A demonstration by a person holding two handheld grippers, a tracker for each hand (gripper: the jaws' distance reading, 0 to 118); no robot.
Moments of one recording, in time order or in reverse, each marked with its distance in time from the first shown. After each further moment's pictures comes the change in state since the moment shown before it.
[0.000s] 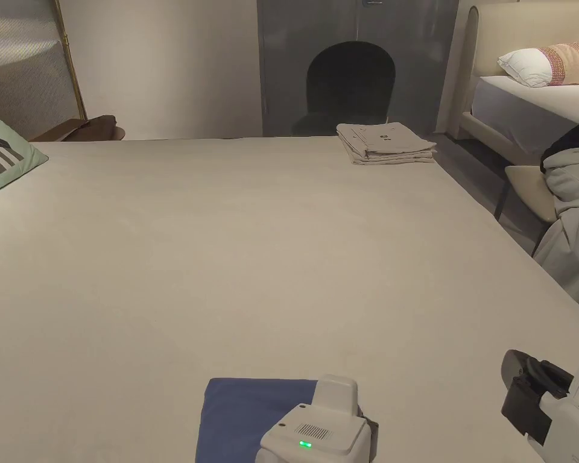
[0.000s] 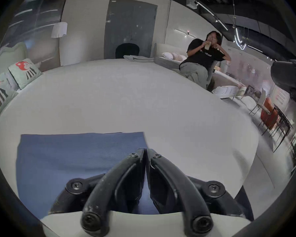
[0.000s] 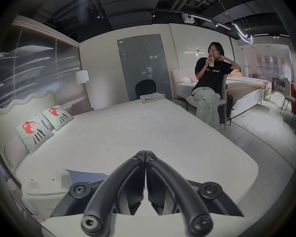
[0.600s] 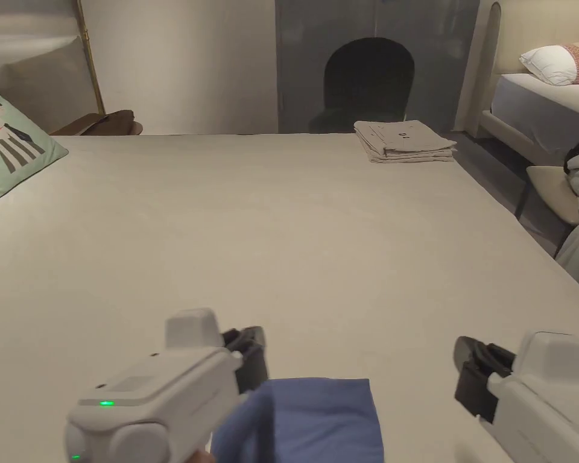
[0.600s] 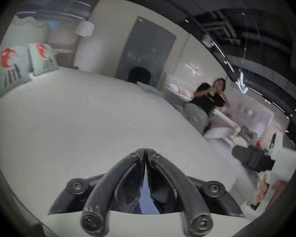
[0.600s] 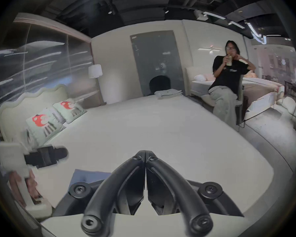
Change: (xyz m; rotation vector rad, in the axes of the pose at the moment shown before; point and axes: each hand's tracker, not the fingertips) left arm -0.148 0.048 0.134 0.296 0.004 0.273; right arm -0.059 0.000 -0.037 -0.090 0.168 0.070
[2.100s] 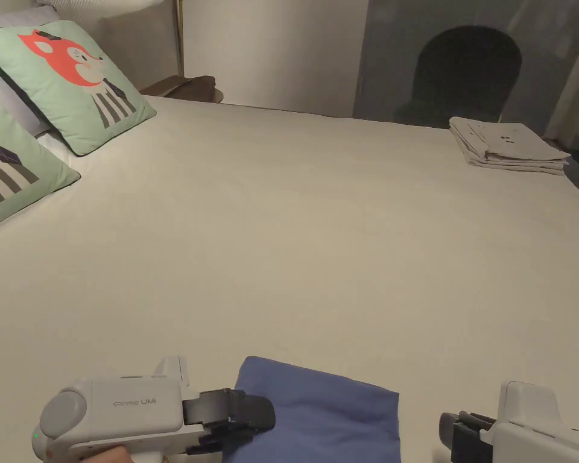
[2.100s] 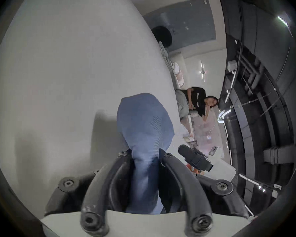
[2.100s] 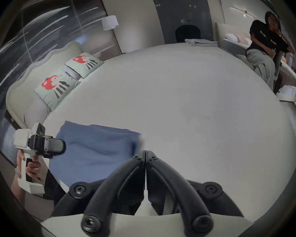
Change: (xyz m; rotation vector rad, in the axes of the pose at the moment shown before) left arm -0.228 -0.006 0.010 -0.442 -0.289 0.660; right arm -0.063 -0.030 -0.115 -0.436 0.123 0.007
